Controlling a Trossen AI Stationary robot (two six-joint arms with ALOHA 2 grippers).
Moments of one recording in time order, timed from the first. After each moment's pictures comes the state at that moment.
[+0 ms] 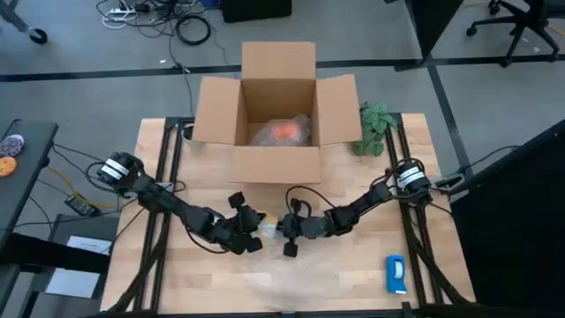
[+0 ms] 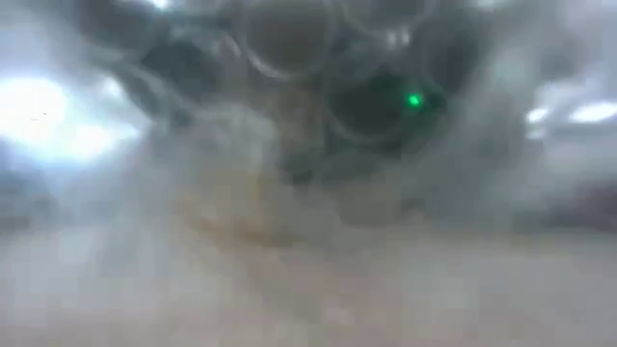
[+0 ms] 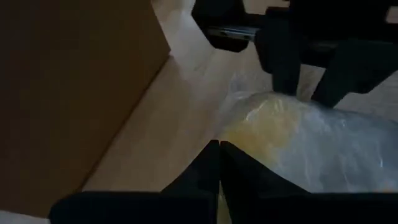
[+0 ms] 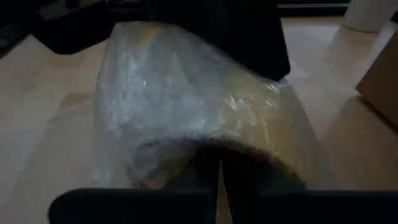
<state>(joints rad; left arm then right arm) -0.49 1.62 0.82 -0.05 -0.78 -0.46 0.32 2.04 0.94 0.73 0.47 0.17</state>
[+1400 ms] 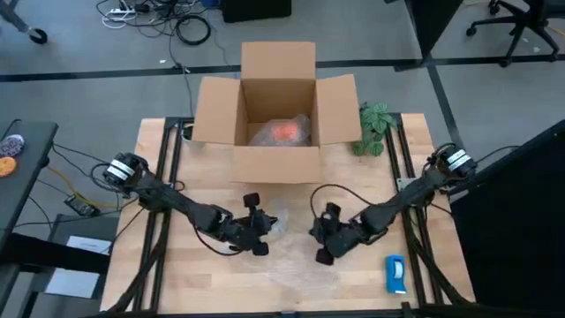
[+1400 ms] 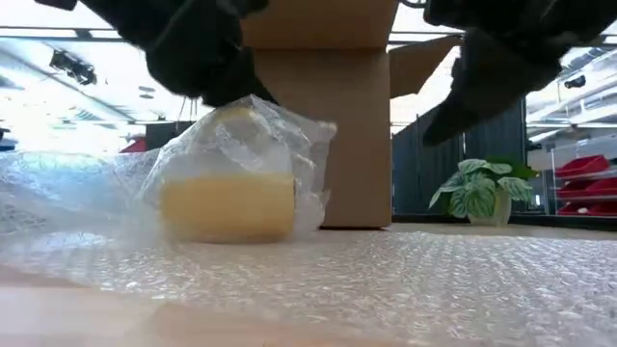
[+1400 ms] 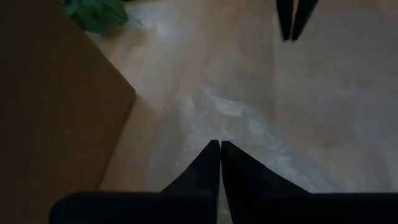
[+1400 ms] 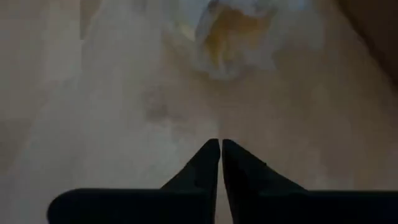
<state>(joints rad) -0.44 1.67 0.93 0.01 -0.66 -0.19 0.56 1.62 0.95 -0.23 0.53 0.65</state>
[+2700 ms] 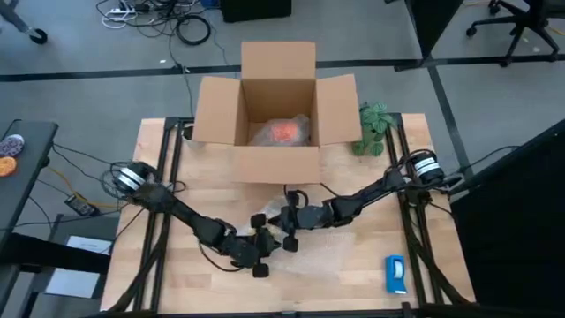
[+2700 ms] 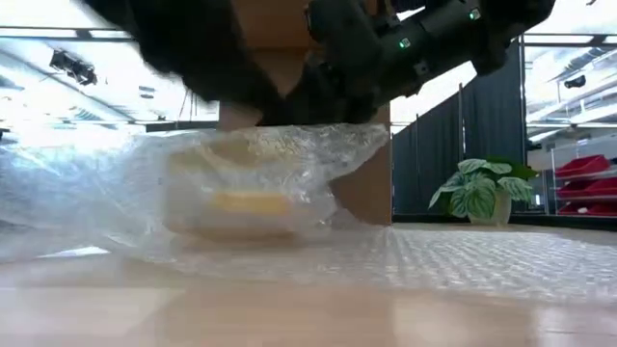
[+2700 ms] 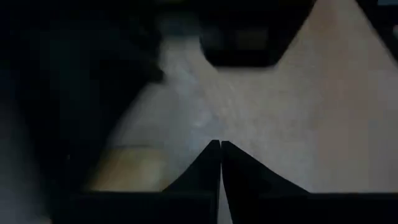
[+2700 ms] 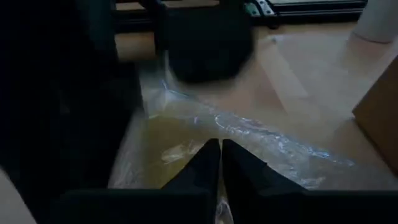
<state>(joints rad) -0.55 1.68 1.01 -0.04 -0.56 -0.33 0.29 1.89 1.01 0.41 0.34 0.19</state>
